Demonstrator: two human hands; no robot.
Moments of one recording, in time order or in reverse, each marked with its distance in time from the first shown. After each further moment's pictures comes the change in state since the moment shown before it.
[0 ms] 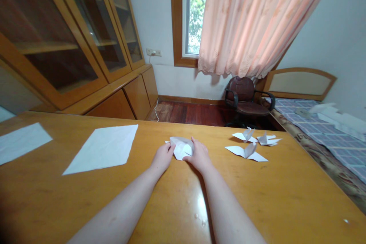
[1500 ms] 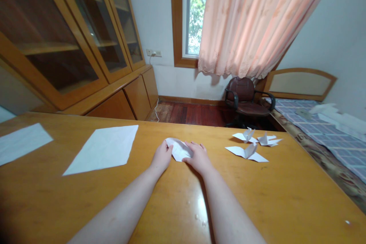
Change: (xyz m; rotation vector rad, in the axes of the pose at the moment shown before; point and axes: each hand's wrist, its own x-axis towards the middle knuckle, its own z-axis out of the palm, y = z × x) left_hand 0.004 -0.001 0.001 -0.130 0.068 -0.128; right_hand -0.002 -0.012 -0.006 0.032 -0.150 -0.084
